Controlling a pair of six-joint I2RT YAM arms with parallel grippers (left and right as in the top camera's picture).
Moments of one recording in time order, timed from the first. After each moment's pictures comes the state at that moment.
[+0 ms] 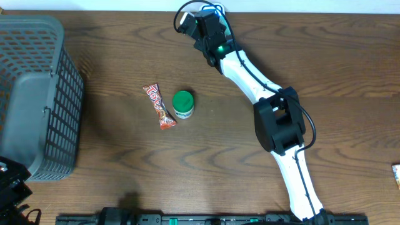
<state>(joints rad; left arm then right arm) -0.07 0.37 1.18 -0.38 -0.69 -0.39 0.49 2.50 2.13 -0.25 0.29 -0.75</state>
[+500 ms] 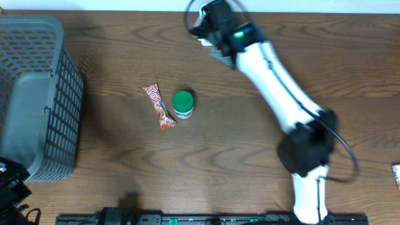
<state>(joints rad) -0.07 0.37 1.18 -0.36 -0.69 -0.39 0.49 2.16 2.14 -1.00 0.35 -0.59</state>
